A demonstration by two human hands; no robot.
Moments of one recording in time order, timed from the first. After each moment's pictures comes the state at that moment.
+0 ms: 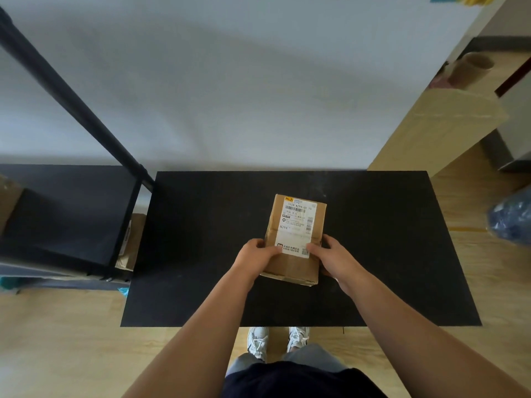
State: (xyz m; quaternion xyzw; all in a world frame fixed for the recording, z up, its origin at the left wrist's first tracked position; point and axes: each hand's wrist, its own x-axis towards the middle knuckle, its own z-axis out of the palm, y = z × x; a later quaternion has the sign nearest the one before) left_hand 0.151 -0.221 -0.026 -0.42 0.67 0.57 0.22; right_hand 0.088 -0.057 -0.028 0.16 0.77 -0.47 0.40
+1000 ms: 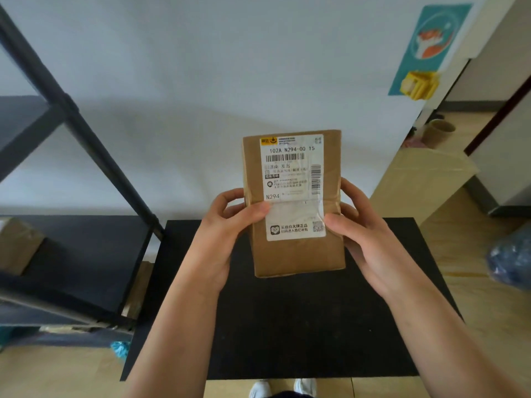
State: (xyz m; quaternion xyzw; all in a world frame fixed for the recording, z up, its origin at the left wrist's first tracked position) left_hand 0.152 -0.263 0.158 -0.24 0.61 0.75 -0.06; right_hand 0.079 -0.054 0.159 -0.13 0.65 -0.71 0.24
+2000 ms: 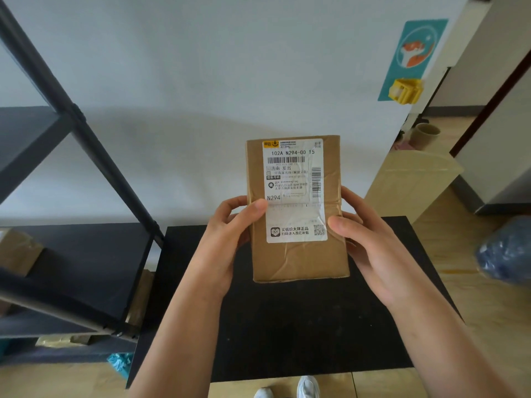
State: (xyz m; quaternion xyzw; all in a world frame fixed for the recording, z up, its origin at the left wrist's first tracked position) left_hand 0.170 -0.264 0.166 -0.22 0.62 0.75 -0.03; right_hand 0.109 -0.054 0.172 -0.09 0.66 -0.71 0.22
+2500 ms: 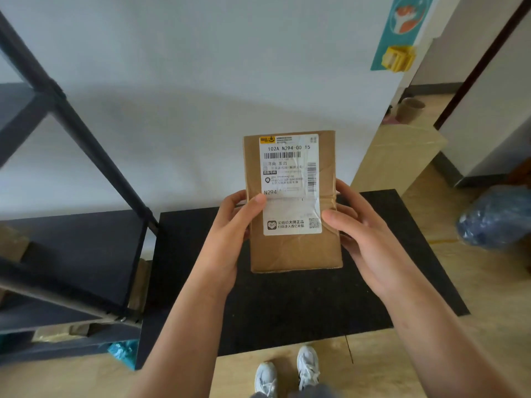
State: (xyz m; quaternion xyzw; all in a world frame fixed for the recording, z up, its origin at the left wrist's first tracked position) left_hand 0.197 -0.261 0.148 -0.23 0.63 0.74 0.00; right_hand 0.146 -0.063 0.151 -0.04 0.69 -0.70 0.20
